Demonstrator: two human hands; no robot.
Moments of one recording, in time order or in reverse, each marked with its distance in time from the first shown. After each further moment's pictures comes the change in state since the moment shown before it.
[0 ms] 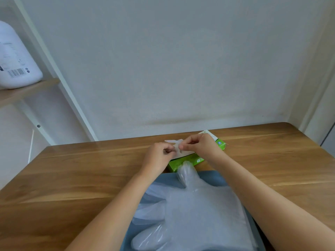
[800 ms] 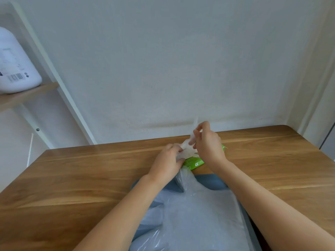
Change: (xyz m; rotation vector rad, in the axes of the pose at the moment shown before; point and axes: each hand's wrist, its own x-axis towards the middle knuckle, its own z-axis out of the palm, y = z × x) left_hand 0.000 0.014 0.021 0.283 -0.085 0.174; right_hand 0.002 -0.003 -0.004 -0.371 0.399 -0.189
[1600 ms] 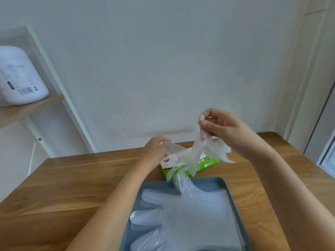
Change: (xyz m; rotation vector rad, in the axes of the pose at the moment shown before) left_hand 0.007 0.021 -0.061 -0.419 -0.001 -0.244; right_hand -0.021 -0.073 -0.115 0.585 -0.426 -0.172
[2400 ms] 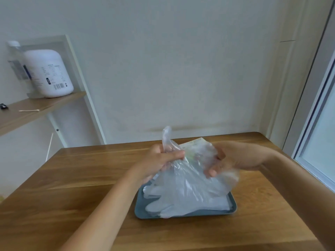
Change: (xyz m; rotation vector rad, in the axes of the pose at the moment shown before) left_hand -0.133 0.024 -0.041 -0.413 -0.326 0.040; right_hand -0.085 -0.047 0.029 -0.272 -0.518 0.510
